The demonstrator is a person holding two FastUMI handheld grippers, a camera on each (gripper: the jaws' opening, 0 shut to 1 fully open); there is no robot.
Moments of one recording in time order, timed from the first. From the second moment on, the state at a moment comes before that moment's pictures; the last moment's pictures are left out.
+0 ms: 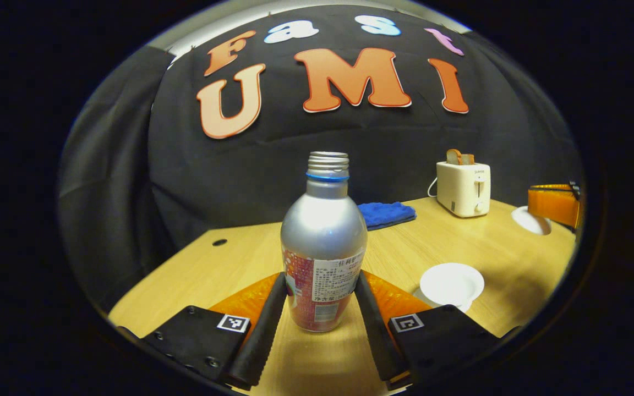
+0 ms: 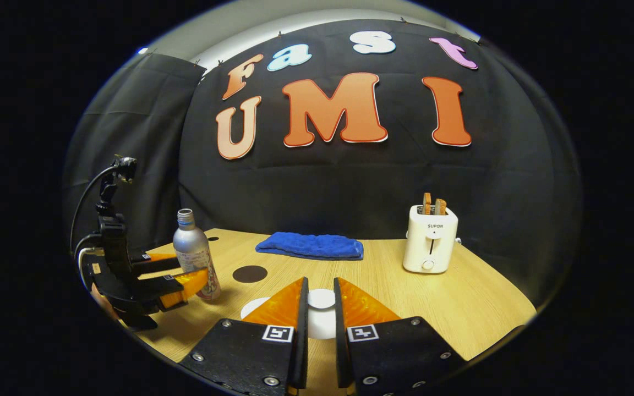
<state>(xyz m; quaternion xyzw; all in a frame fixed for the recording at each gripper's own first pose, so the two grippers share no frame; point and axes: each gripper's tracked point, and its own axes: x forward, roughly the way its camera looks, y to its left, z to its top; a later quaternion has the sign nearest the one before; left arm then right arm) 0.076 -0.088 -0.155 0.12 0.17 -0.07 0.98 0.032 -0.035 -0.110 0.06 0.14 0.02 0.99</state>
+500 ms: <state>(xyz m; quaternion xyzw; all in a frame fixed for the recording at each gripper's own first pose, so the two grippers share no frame) 0.084 -0.086 -0.135 0.37 0.12 -0.06 0.92 0.020 -0.066 -0.107 0.06 0.13 0.00 0.99</state>
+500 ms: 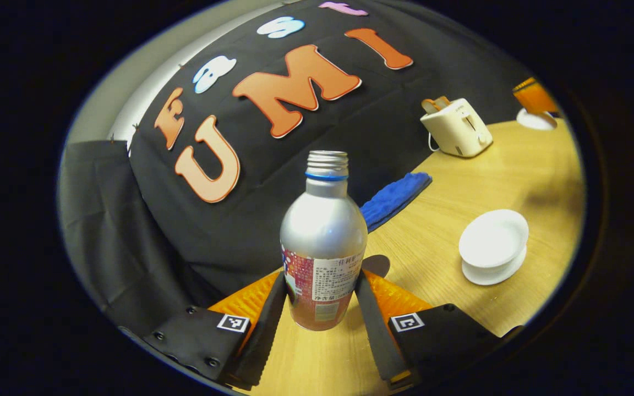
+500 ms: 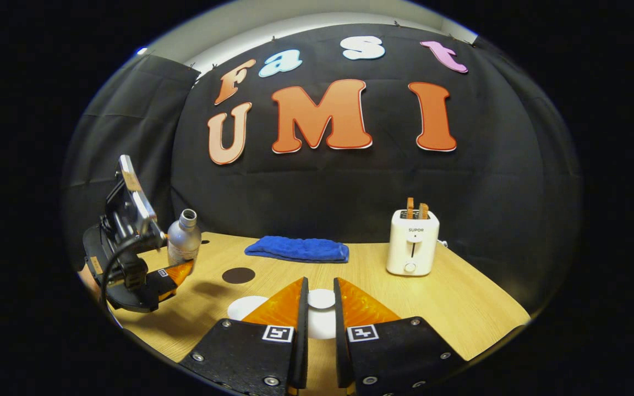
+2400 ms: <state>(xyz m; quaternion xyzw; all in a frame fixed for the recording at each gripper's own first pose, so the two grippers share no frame) 0.104 -0.113 -0.118 0.78 -0.03 -0.11 0.62 -0.015 -0.110 -0.109 0.07 0.13 -0.04 0.99</state>
